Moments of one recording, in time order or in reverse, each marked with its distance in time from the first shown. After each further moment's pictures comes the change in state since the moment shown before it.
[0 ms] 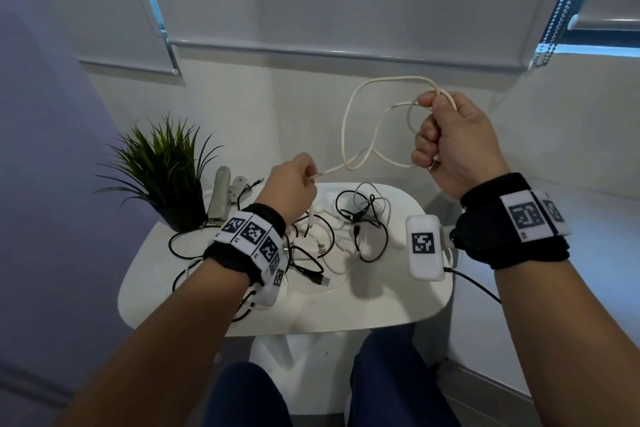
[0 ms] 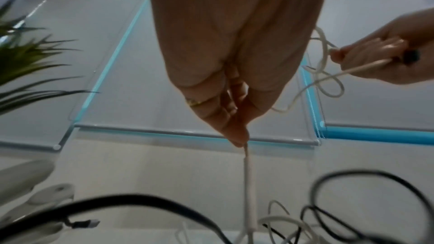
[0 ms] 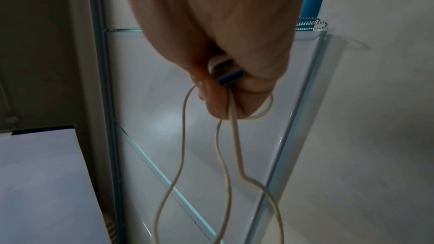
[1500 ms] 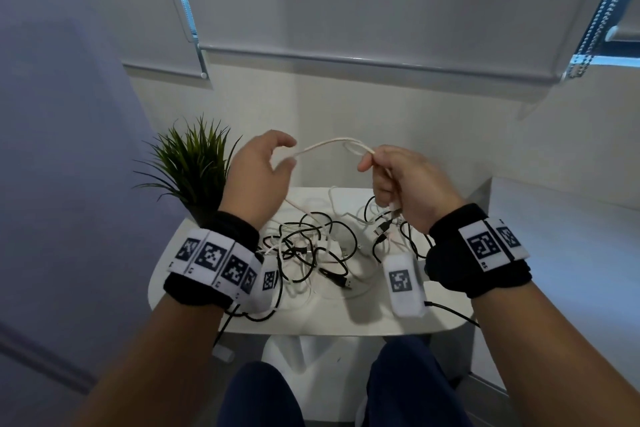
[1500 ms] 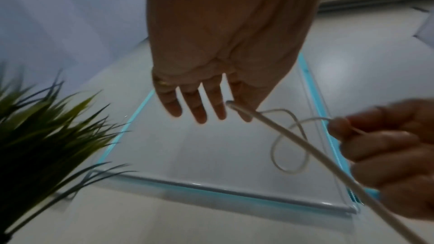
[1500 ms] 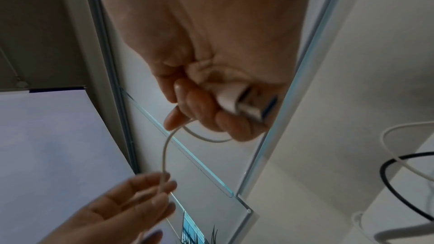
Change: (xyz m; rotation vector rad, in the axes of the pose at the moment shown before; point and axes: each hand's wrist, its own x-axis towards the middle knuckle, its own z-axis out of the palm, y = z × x) left_hand -0.033 -0.011 -0.070 -0.121 0.338 0.058; right_hand -0.015 0.051 0.044 -0.246 -0.383 0.125
